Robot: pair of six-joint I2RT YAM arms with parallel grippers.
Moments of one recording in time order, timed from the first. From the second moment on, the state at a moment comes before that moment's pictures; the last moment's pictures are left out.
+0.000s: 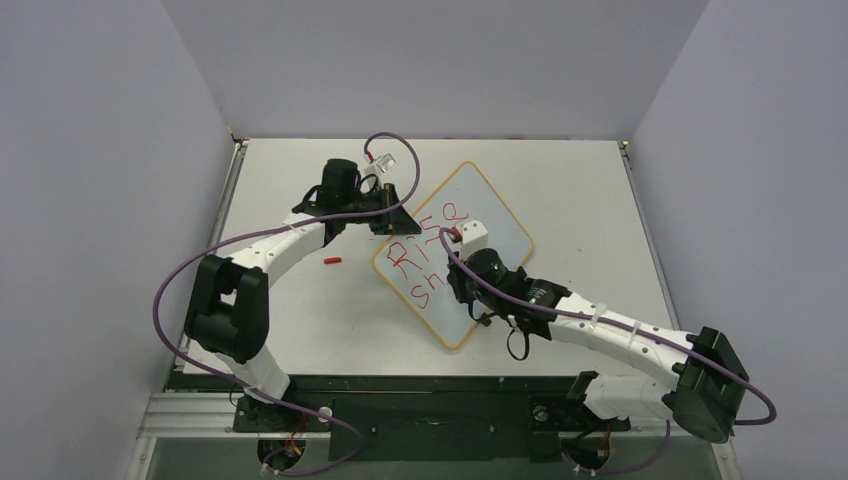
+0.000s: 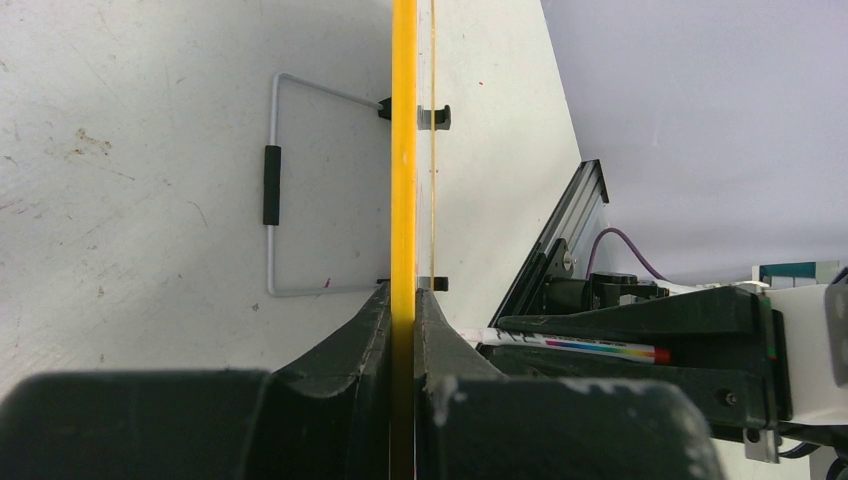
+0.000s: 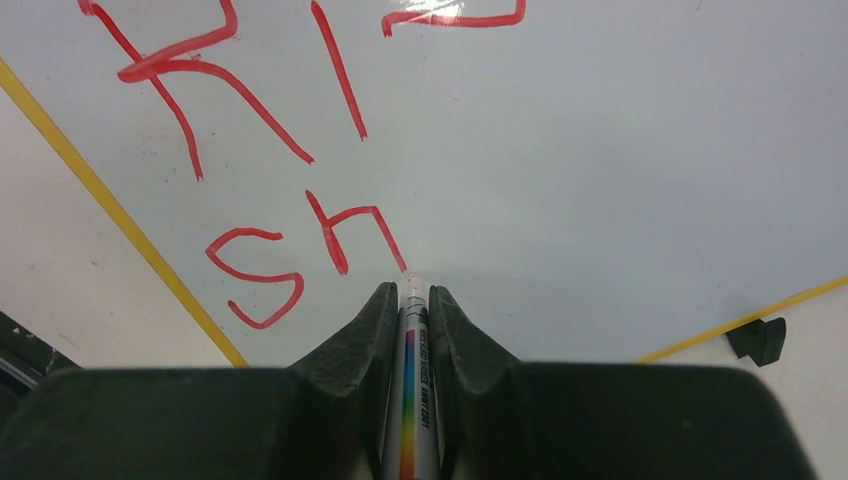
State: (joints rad) left arm -0.37 1.68 1.18 -0.10 0.77 -0.57; right arm 0.92 1.19 0.78 -0.19 0.28 0.29
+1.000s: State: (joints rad) left arm -0.37 1.67 1.17 -0.10 0.77 -0.57; right arm 0.87 1.28 0.88 -0.15 0.32 0.31
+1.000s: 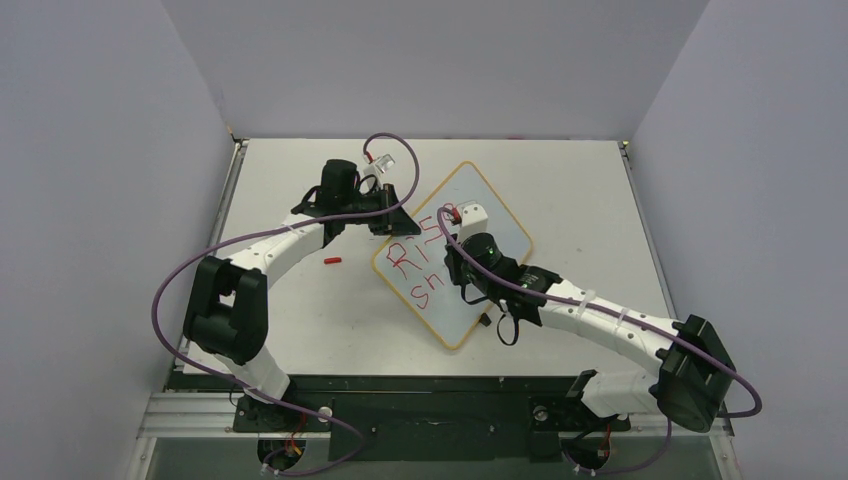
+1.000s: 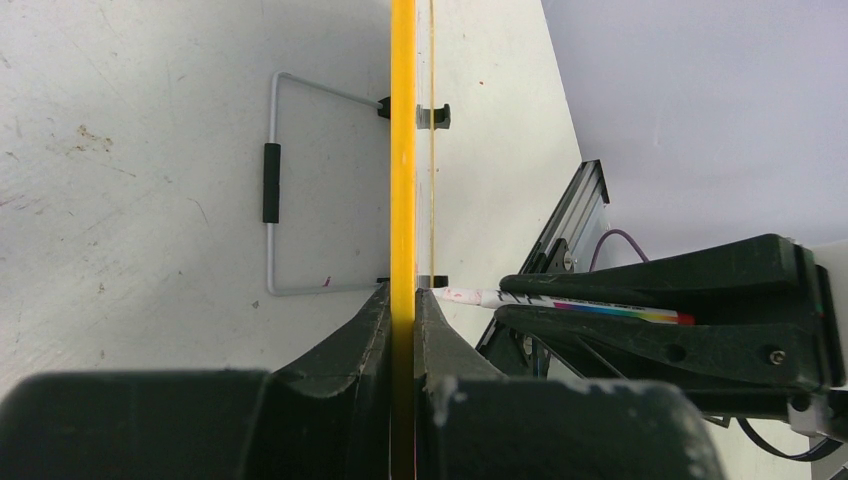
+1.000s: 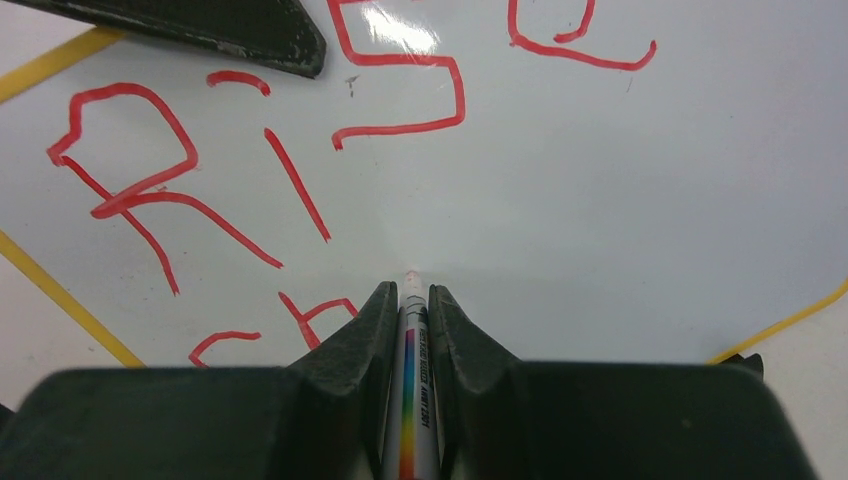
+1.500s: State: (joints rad) left arm -0.37 1.67 1.17 -0.10 0.77 -0.57; right arm 0.87 1.24 0.80 -0.10 0.32 0.33
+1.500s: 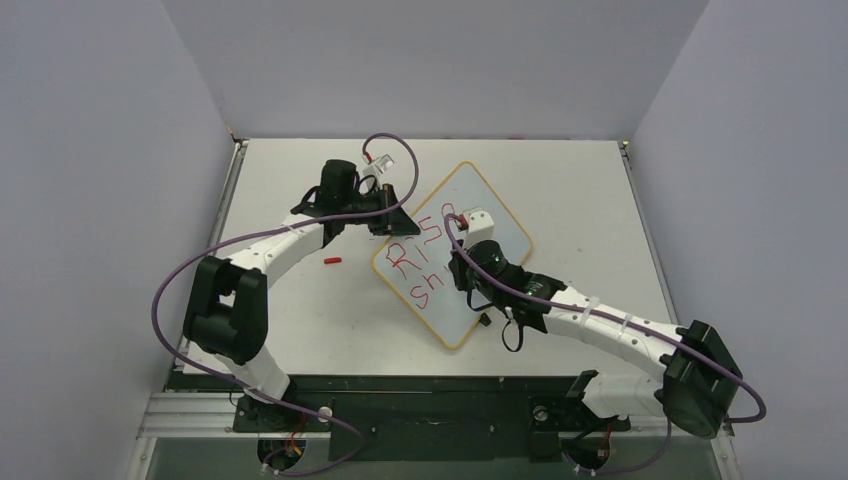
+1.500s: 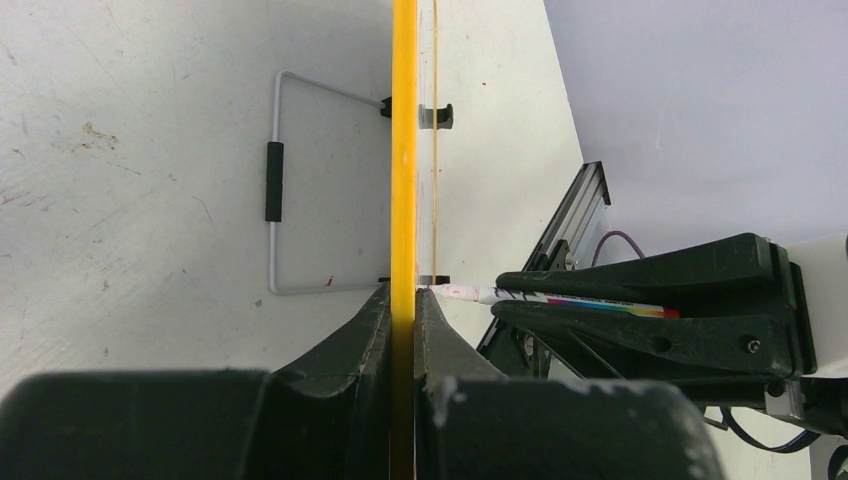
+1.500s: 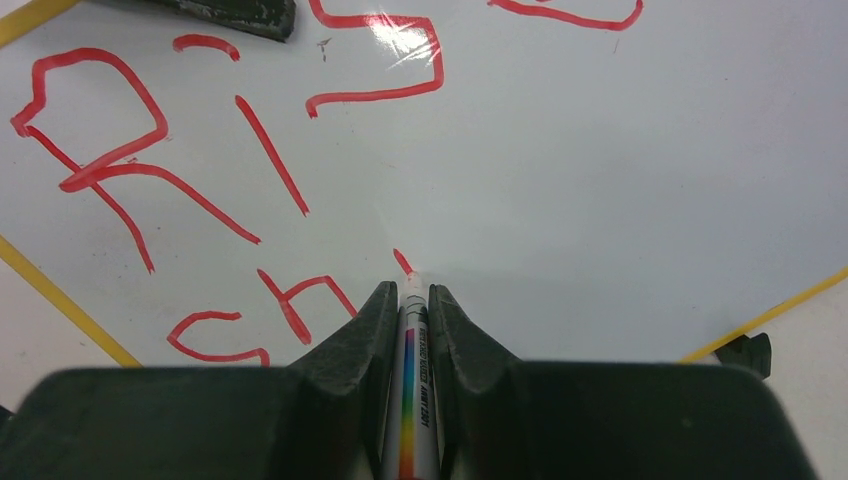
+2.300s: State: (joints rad) left arm -0.37 1.67 1.17 -0.10 0.77 -0.57; right arm 0.87 1.24 0.88 -0.12 0.32 0.35
